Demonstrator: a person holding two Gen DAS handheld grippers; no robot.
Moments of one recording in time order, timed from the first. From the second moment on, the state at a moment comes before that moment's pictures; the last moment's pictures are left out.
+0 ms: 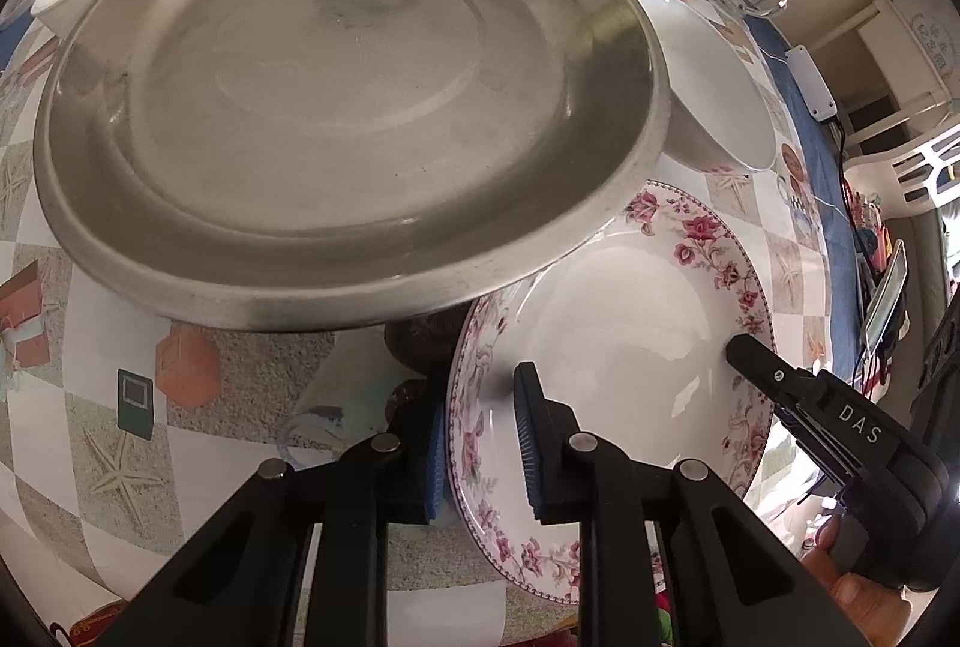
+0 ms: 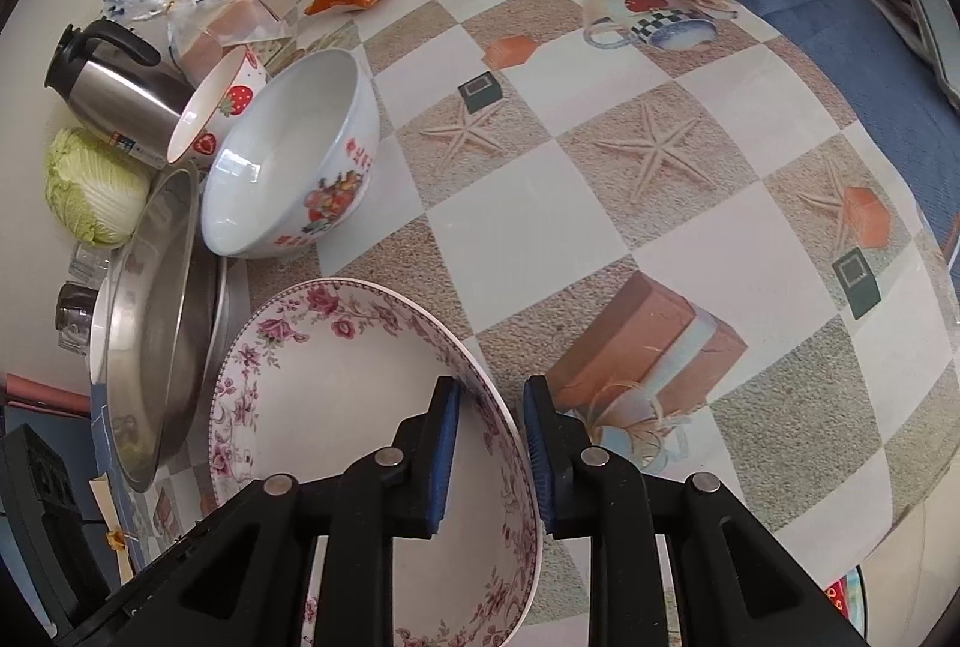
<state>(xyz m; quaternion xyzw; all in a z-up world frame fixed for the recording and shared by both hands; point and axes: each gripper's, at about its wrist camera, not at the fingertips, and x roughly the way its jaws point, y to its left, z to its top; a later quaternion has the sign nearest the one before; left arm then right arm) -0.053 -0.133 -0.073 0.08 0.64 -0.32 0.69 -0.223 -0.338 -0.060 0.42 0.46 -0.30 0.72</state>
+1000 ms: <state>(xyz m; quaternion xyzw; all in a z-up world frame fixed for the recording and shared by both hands) -0.056 -0.138 -0.051 0.07 0.60 -0.36 0.71 -0.263 -0.343 -0.022 0.42 0.41 -0.30 0.75</state>
